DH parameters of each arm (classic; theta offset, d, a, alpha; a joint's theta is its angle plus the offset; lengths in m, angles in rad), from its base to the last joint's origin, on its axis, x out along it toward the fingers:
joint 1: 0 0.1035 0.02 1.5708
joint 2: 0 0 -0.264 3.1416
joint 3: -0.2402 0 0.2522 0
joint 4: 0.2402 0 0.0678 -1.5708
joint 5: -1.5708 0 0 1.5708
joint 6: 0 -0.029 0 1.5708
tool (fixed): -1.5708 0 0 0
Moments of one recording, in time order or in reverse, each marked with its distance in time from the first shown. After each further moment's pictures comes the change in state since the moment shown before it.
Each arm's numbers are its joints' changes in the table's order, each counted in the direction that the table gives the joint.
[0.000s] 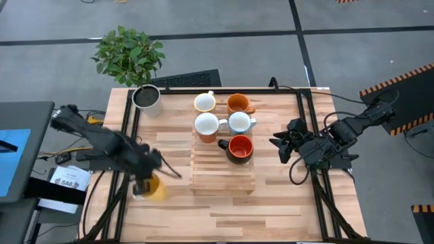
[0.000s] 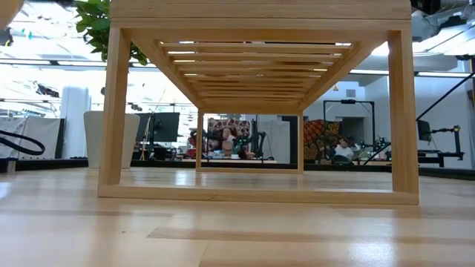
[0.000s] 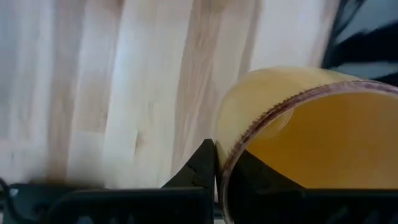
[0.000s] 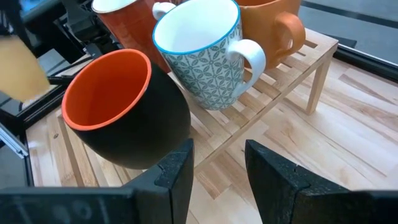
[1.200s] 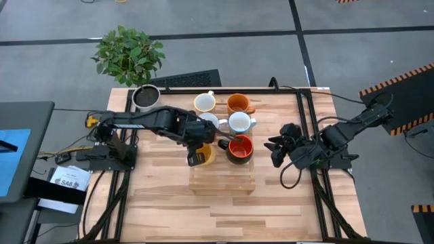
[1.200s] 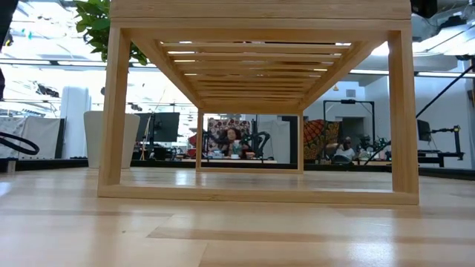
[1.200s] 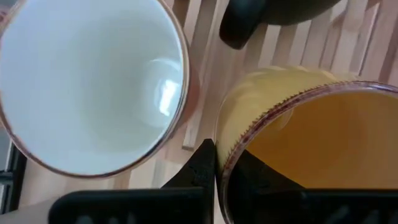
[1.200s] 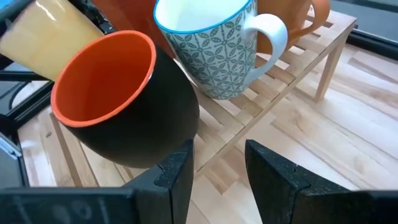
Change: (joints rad) left arm 0.371 -0.614 -0.834 0.208 -0.285 -0.473; right arm -0.006 -0.091 0.000 -0.036 -0.020 -0.059
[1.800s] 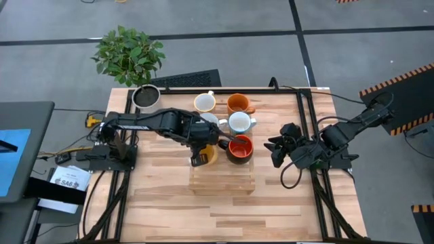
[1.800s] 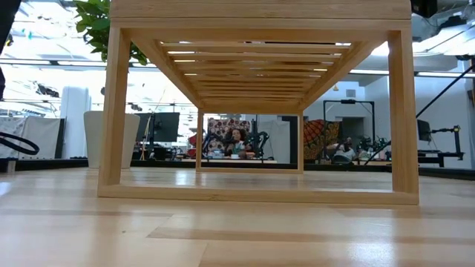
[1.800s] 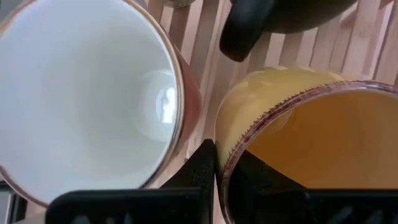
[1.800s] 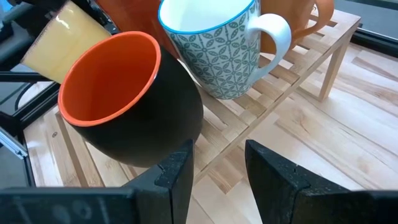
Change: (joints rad) left arm 0.000 -0.033 0.000 -0.025 -0.023 -0.026; right arm 0.000 0.004 0.000 -0.011 -0.006 -0.002
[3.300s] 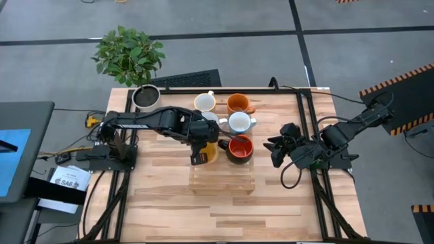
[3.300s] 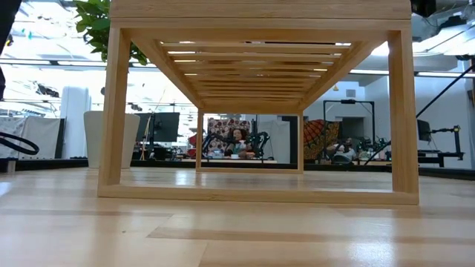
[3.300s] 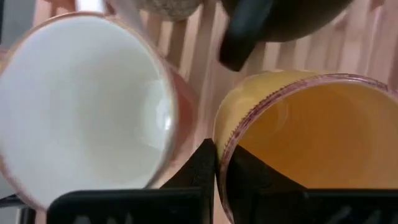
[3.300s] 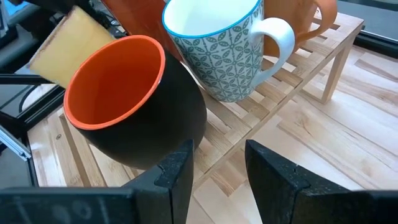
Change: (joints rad) left arm 0.006 0.002 -0.016 -0.014 -0.001 -0.063; right arm -0.001 0.000 0.000 -0.017 0.004 0.009
